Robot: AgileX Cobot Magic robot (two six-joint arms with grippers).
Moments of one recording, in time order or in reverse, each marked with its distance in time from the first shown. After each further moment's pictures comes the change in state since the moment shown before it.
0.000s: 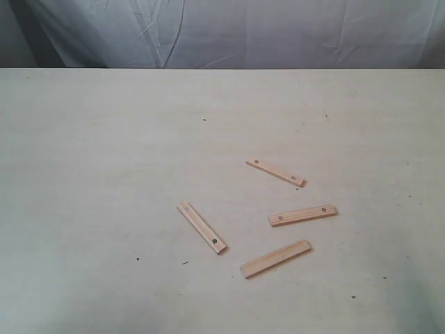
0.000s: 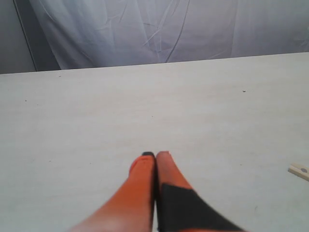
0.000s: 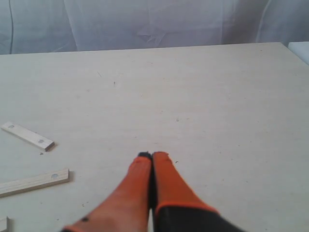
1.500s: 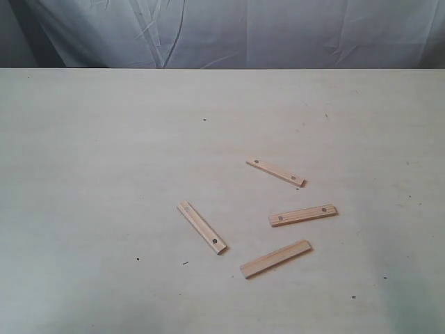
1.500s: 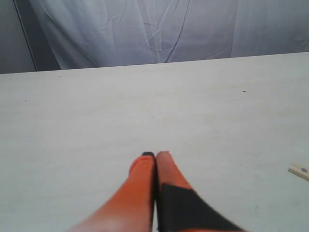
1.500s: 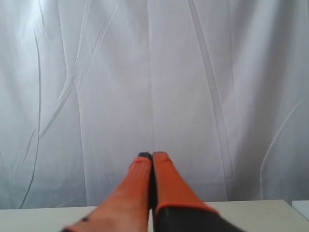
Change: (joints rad) left arm 0.000 0.000 0.000 0.000 0.000 0.000; right arm 0.000 0.000 0.000 -0.002 -0.561 0.000
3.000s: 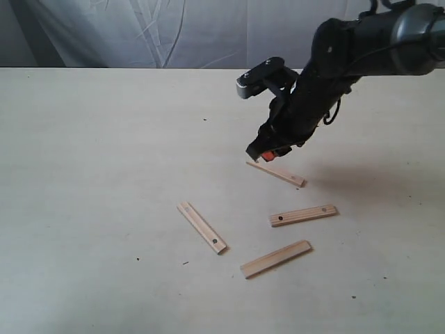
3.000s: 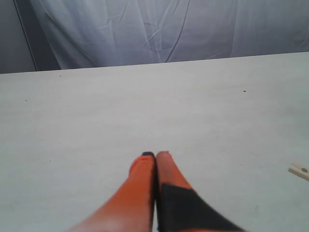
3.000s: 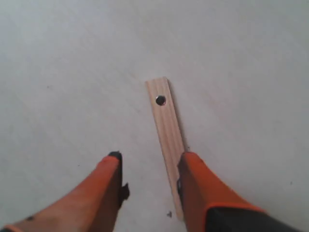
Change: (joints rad) left arm 0.000 0.000 0.000 0.000 0.000 0.000; right arm 0.457 1.962 -1.325 0.195 0.872 -0.518
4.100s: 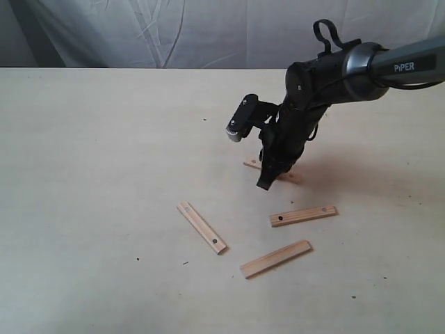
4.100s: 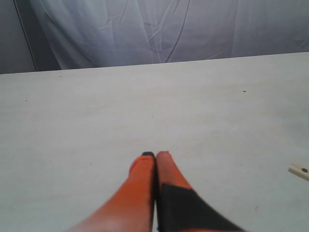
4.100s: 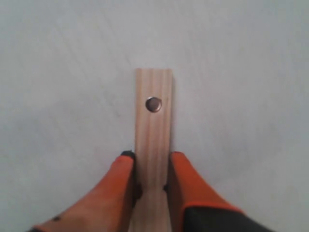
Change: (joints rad) left arm 0.000 0.000 0.000 0.000 0.000 0.000; right arm 0.024 0.179 -0.050 -0.140 -0.068 -0.283
